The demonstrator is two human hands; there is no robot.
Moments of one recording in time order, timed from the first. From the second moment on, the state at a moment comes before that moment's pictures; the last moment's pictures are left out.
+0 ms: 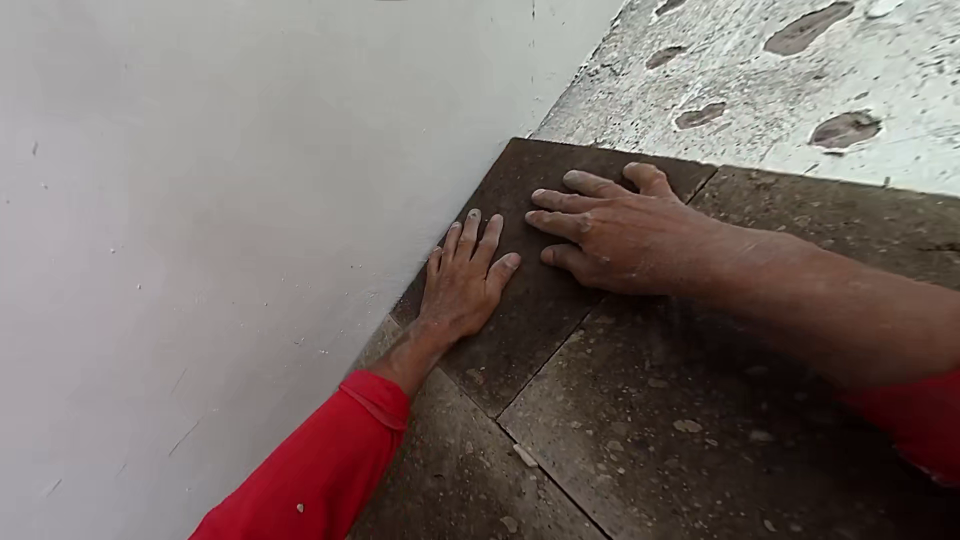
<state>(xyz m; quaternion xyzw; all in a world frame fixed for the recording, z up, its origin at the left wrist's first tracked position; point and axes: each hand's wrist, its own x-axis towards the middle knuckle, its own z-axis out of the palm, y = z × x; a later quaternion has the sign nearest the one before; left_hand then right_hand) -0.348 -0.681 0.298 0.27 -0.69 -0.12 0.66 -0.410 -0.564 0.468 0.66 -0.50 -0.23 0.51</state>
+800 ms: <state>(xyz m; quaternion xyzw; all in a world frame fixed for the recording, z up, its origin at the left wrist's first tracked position) -0.299 -0.675 0.420 0.22 -0.62 -0.07 0.75 -0.445 -0.493 0.435 0.56 -0.51 -0.15 0.64</state>
